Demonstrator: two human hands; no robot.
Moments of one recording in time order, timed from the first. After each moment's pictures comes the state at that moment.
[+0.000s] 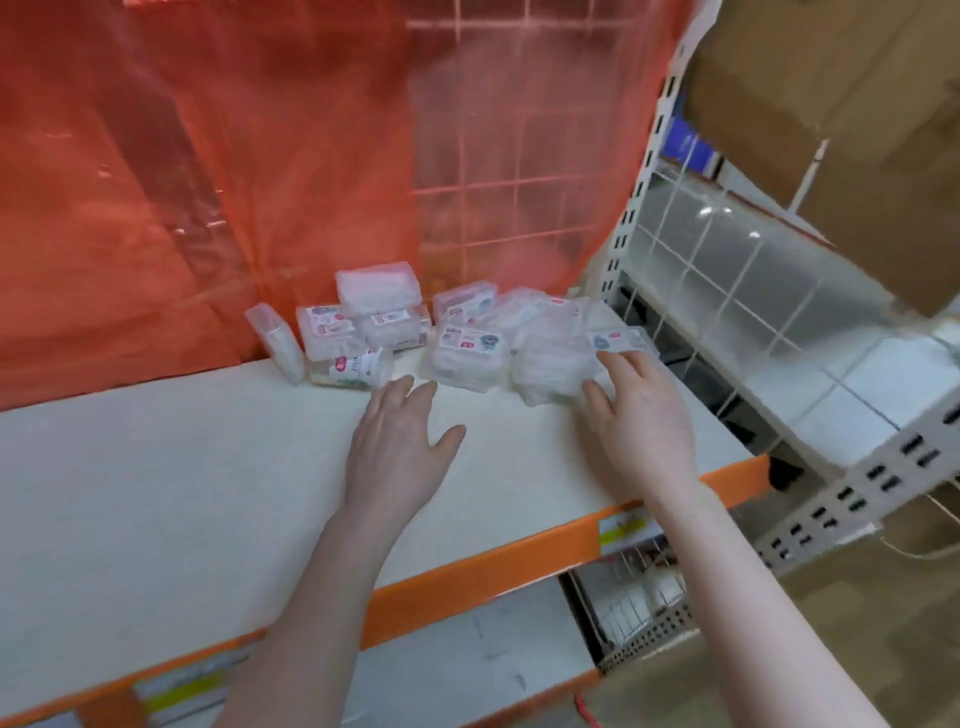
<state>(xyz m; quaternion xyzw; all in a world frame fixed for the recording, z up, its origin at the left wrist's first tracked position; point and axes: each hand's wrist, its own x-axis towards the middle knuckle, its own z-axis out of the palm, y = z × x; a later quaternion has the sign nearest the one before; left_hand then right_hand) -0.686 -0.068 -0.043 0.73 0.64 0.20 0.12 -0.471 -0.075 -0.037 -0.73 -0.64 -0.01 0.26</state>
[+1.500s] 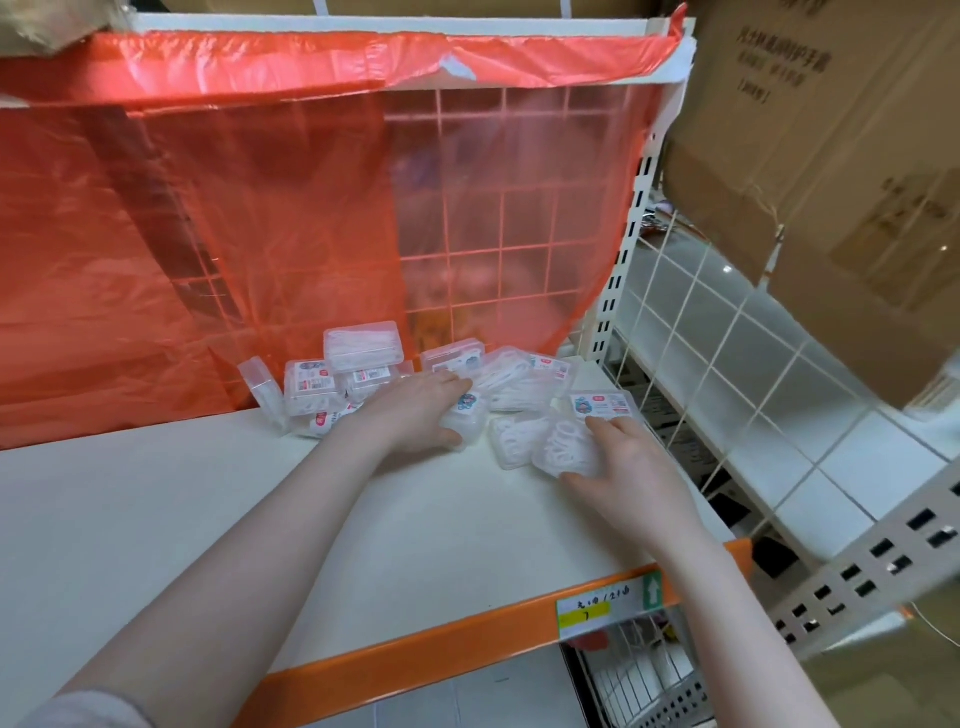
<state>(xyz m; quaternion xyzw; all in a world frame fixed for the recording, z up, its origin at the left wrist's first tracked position) -0.651 0.029 0.002 0.85 0.52 -0.05 0.04 -0.434 -0.064 -0.021 -0.69 -0.69 0.09 0.20</state>
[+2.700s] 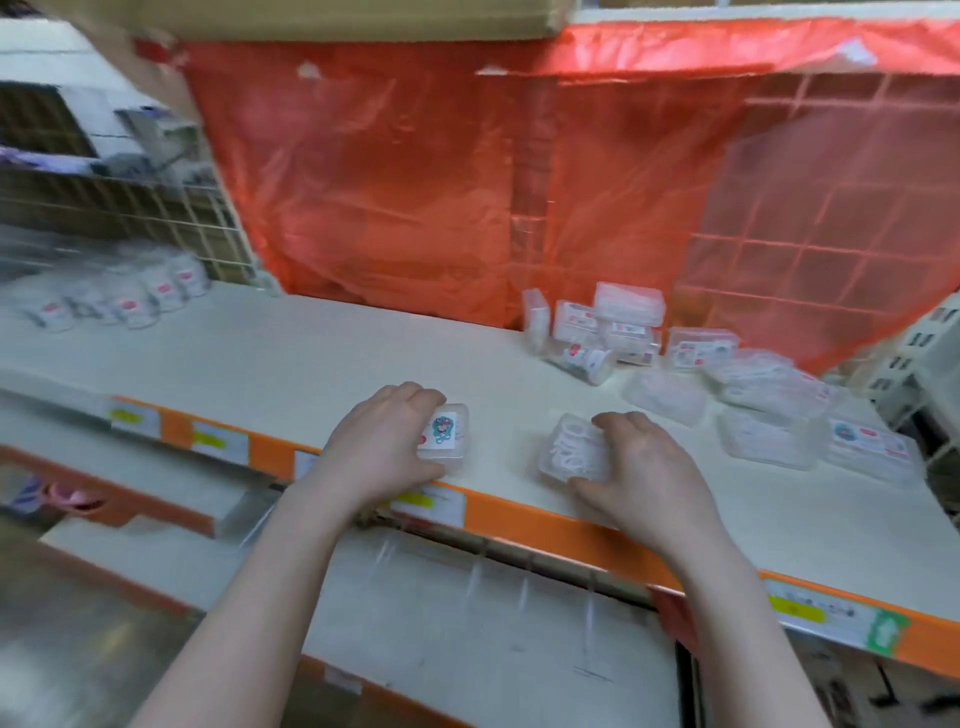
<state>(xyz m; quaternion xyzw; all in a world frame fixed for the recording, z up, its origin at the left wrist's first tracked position) -0.816 -0.205 0.001 0.65 0.76 0.09 0.01 -0.588 -0.128 -0.009 -0.47 -0.86 0.10 0.17</state>
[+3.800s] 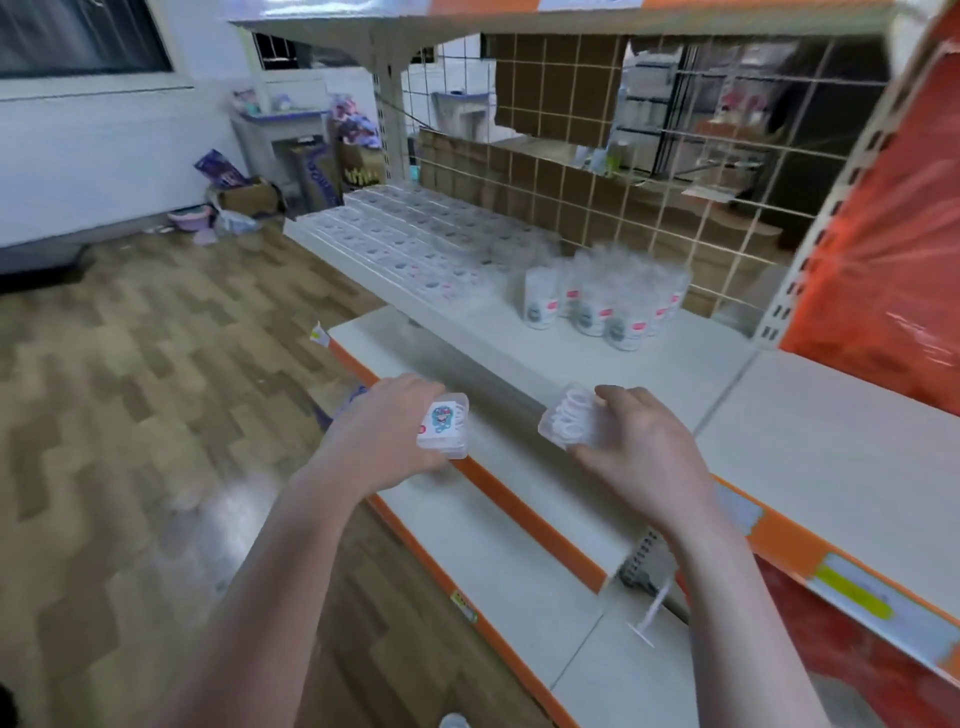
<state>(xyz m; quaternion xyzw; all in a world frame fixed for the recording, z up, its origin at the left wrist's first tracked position) -1.318 -0.497 -0.006 0.42 0.90 0.12 0.02 -1.161 -0.320 -0.008 -0.26 -0.93 0.18 0.17</state>
